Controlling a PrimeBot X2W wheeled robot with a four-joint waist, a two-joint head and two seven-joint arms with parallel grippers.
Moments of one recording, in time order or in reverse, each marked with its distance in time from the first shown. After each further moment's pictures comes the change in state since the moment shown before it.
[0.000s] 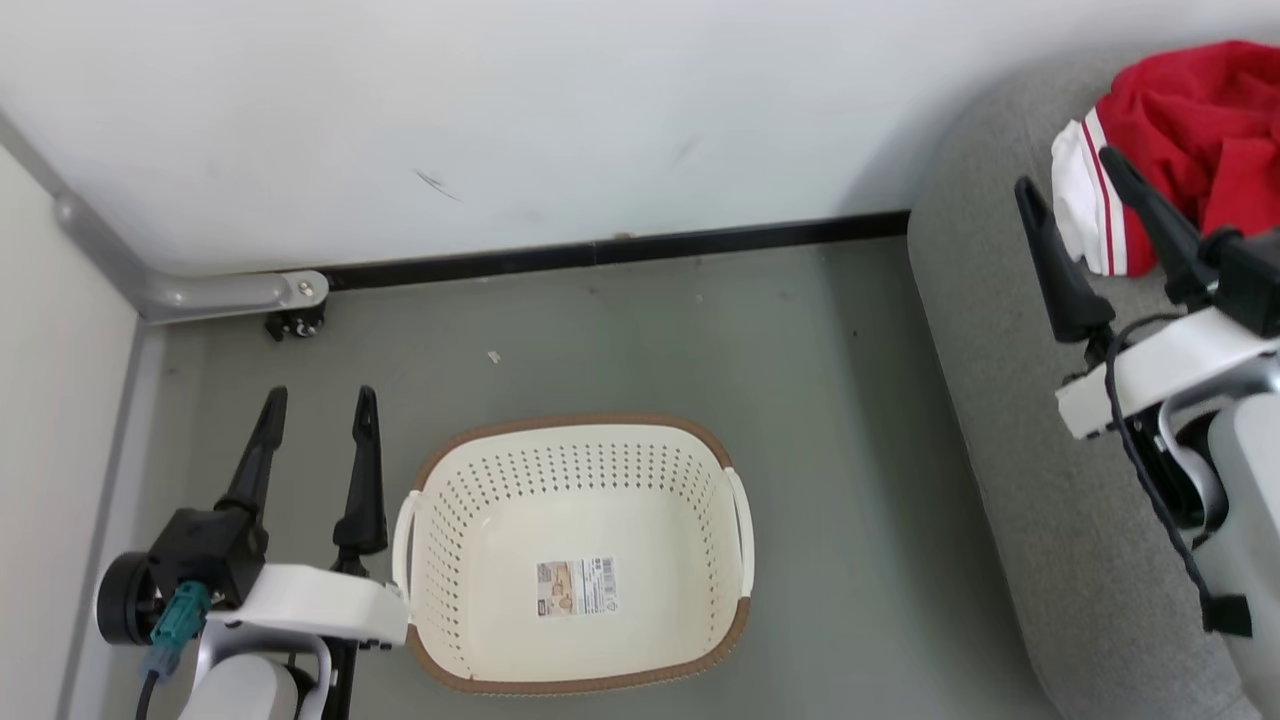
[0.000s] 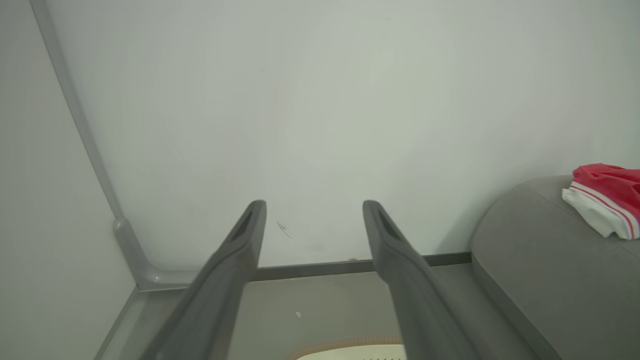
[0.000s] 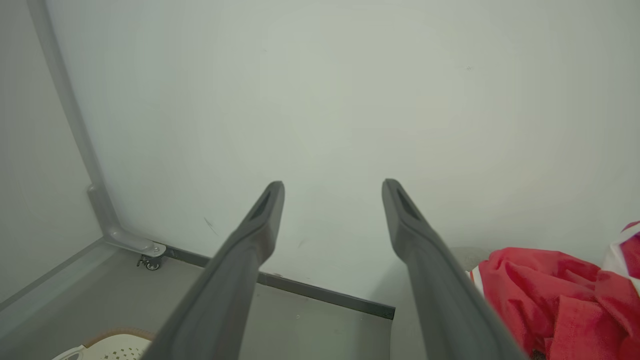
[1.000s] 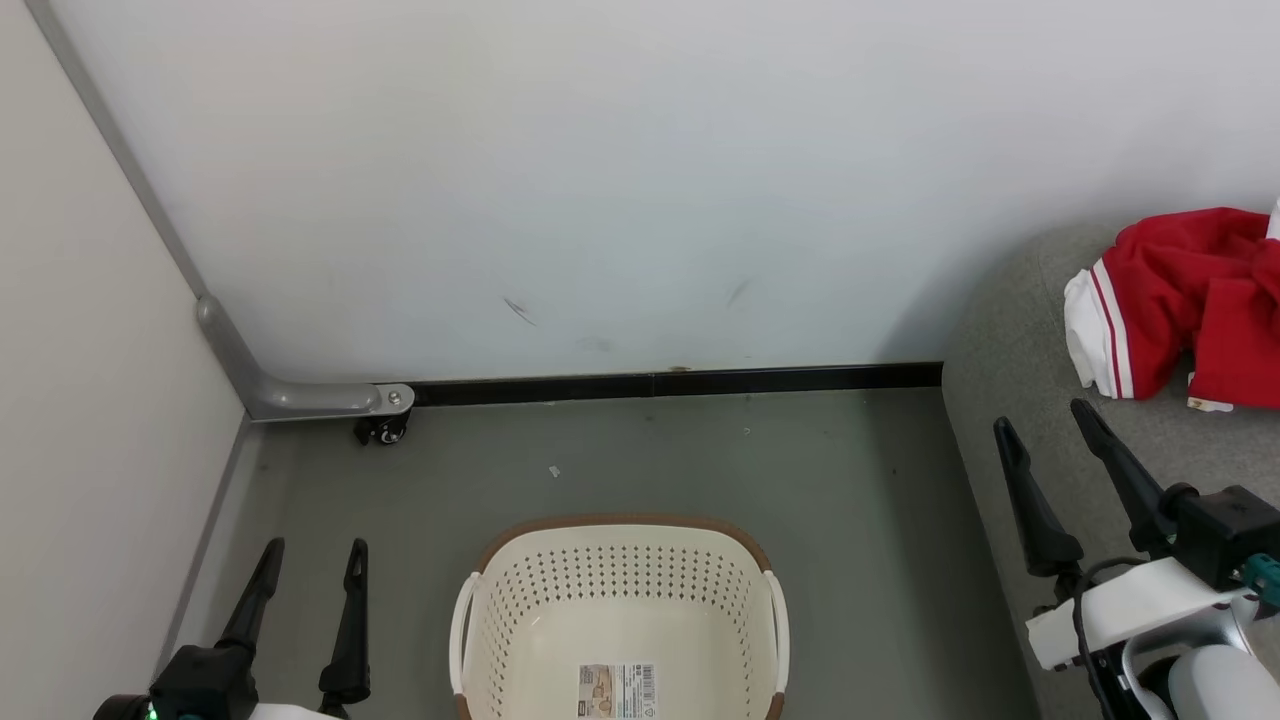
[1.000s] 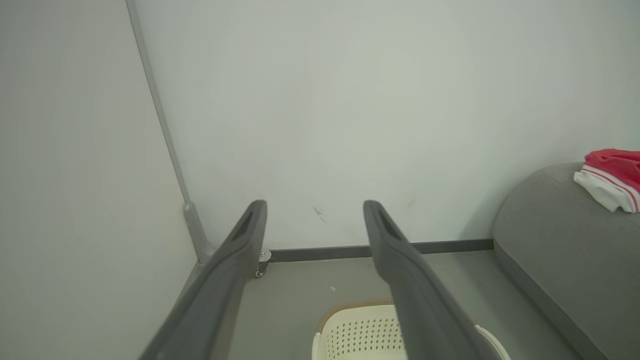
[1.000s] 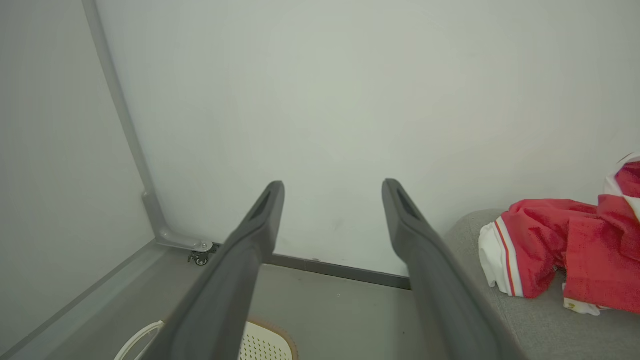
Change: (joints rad) left arm 0.223 0.002 0.063 0.002 0.065 -0.070 -0.003; right arm 0.439 0.149 -0.173 -0.191 -0.111 0.000 0.000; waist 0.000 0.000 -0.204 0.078
